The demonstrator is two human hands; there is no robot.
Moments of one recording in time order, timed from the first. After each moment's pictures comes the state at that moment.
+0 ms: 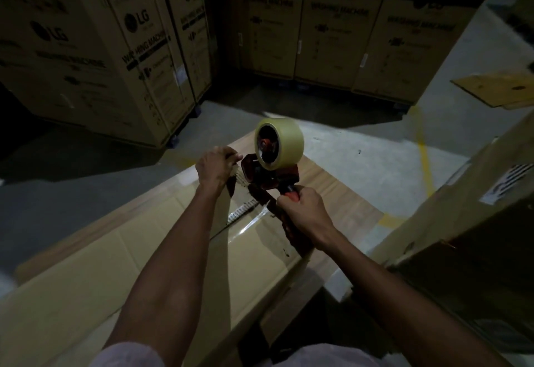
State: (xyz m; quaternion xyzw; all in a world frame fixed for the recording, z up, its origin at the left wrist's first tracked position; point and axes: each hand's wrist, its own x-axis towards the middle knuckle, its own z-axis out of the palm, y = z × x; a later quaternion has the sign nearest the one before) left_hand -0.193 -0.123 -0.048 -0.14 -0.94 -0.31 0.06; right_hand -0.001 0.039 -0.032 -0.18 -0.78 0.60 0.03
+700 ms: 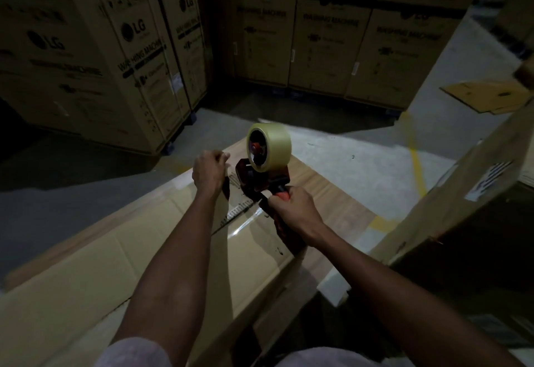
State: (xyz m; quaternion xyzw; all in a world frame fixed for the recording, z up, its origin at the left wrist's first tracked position) left_hand -0.181 -0.117 -0.045 -0.02 -0.92 -0.38 0.06; right_hand -0.002 0.035 -0.030 -0.20 -0.81 0.55 0.04
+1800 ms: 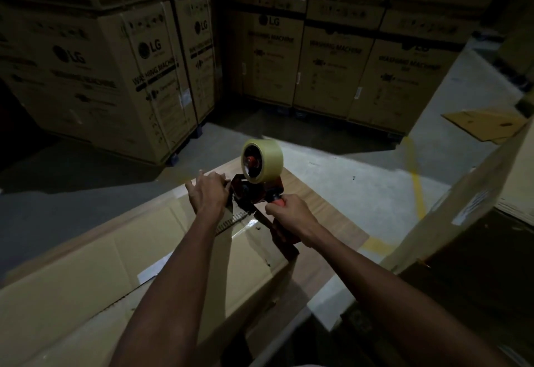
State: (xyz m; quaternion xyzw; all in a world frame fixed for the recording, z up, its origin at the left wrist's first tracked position) left_hand -0.142 -0.114 -0.041 -0.03 -0.99 -0.11 0.05; right_hand -0.013 0.059 -0.014 -0.19 -0.83 0.52 -0.04
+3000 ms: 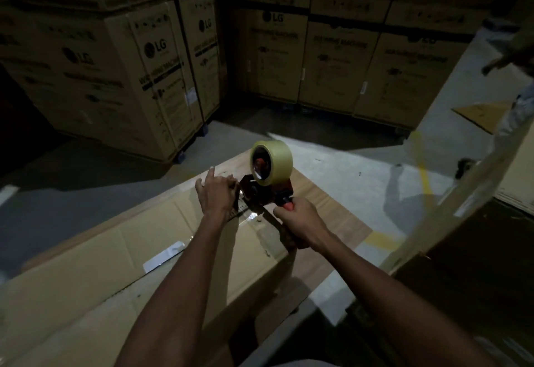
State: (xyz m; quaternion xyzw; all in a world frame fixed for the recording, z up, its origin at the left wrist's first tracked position) left_hand -0.118 -0.111 -0.055 -0.08 -0.98 -0.17 0.07; right_hand 0.013 0.072 -0.037 -0.14 -0.84 0.52 0.01
